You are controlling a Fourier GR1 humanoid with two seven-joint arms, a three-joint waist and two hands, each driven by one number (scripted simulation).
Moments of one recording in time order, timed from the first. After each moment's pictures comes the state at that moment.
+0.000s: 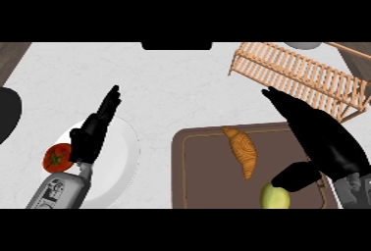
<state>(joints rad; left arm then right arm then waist) -0.21 0.29 -0.25 -1.41 0.10 0.19 0.00 -0.38 -0.66 0.46 -1.94 0.33 0.20 0.77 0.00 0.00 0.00</state>
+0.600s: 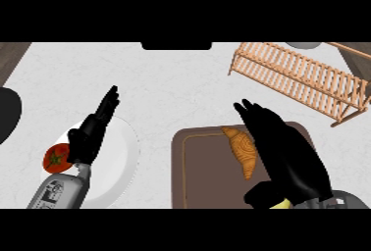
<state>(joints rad) -0.20 0.25 -0.20 -1.42 0.06 0.14 0.01 -0.38 -0.43 0.56 -2.02 0.53 0.31 0.96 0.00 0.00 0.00</state>
